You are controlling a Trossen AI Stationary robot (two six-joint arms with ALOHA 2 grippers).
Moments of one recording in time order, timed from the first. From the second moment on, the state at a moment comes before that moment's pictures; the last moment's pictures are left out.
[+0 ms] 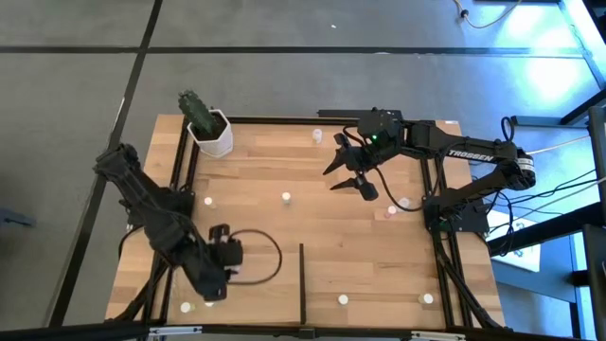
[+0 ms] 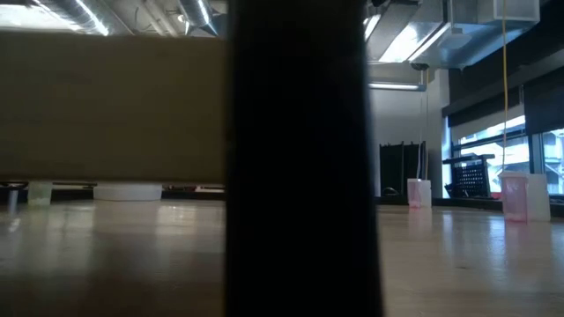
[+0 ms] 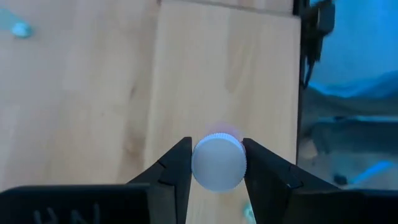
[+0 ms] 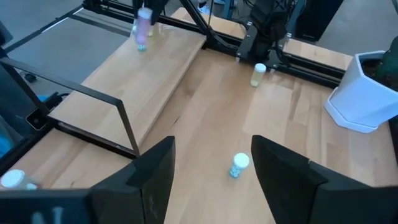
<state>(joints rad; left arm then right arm) -0.79 1.46 1.35 -1.04 -0.27 -0.89 -0.19 1.38 1.34 -0.56 -0.48 -0.39</state>
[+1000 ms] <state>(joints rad) -0.89 1.65 1.35 -0.92 -0.30 -0.91 -0.19 1.38 1.34 -0.56 -0.48 -0.39</state>
